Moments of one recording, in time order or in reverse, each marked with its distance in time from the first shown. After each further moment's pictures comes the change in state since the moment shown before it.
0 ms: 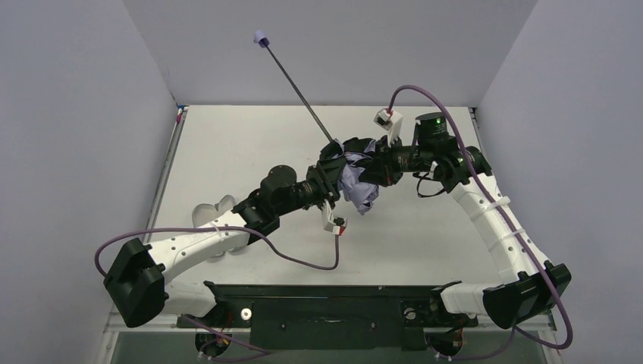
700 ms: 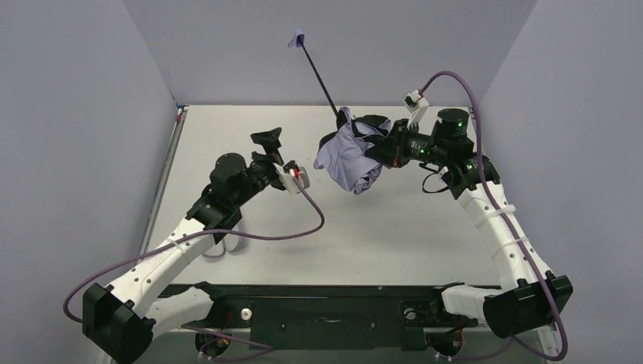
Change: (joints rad) left arm 0.236 -0.230 -0.034 -0.113 -0.078 -0.555; right arm -0.114 -0.063 -0.107 0.349 0.003 0.325
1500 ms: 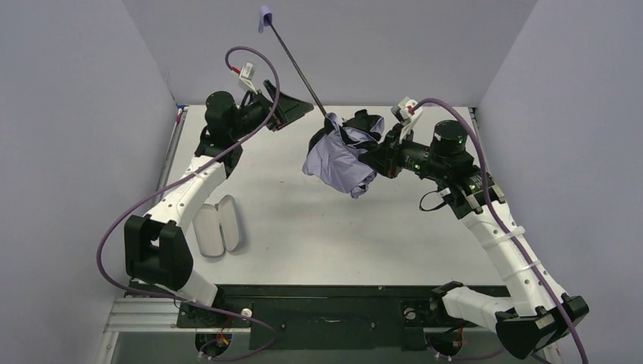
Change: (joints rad) left arm 0.352 0.463 0.435 0.134 0.536 -2.140; right arm 0.134 -0.117 -0.037 0.066 0.135 -0.176
